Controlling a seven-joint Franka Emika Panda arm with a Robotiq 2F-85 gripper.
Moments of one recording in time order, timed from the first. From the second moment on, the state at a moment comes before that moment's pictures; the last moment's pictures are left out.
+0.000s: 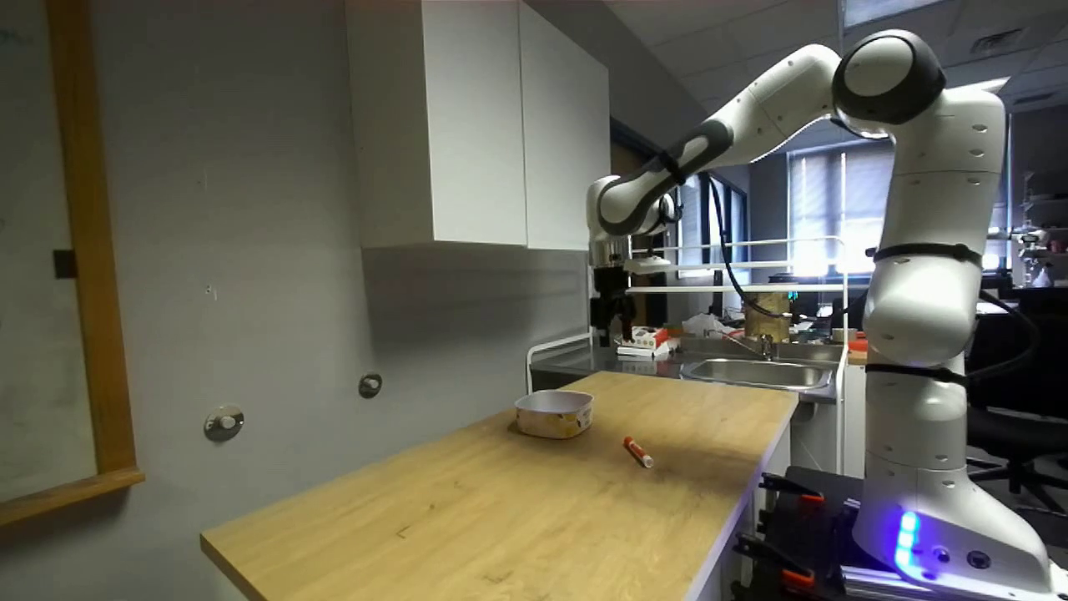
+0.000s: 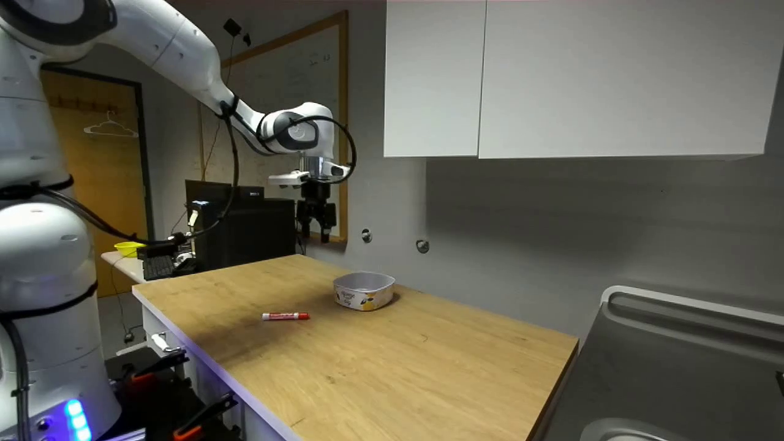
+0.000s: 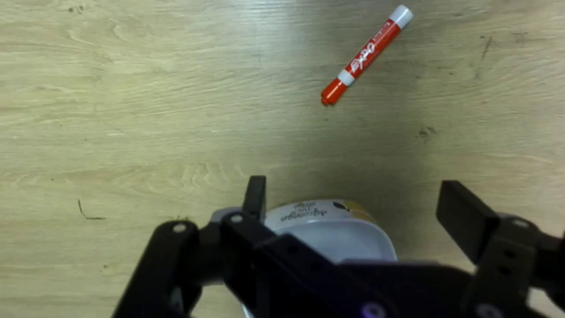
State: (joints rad) arm -0.06 -0.14 -0.03 -2.24 -0.05 2.05 0.02
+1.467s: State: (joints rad) arm -0.02 0.25 -0.03 -2.07 0.00 1.99 0.03
